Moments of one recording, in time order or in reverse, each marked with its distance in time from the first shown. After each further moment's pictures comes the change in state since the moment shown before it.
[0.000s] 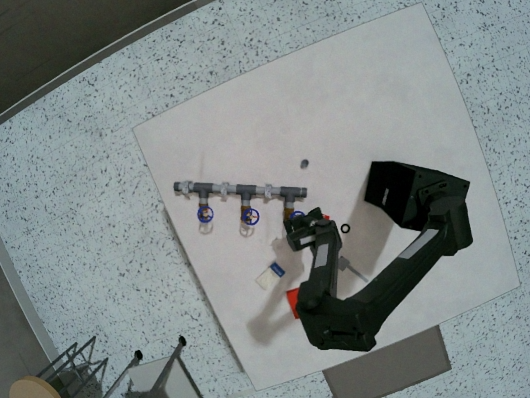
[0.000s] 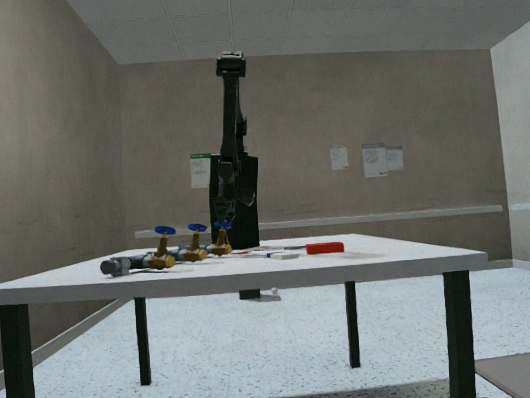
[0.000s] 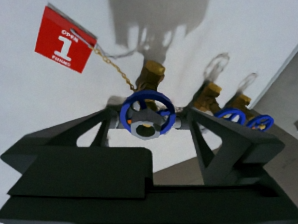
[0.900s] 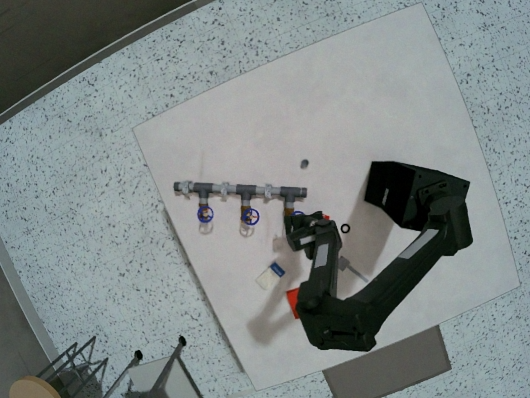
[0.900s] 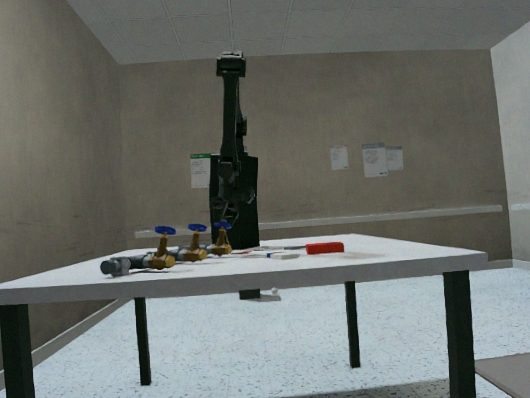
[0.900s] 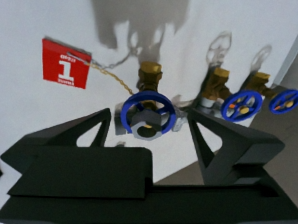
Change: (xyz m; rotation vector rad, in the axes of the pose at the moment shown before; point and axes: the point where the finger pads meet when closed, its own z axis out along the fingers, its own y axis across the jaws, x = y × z) arm -0.001 0.000 0.000 -0.001 -0.004 0.241
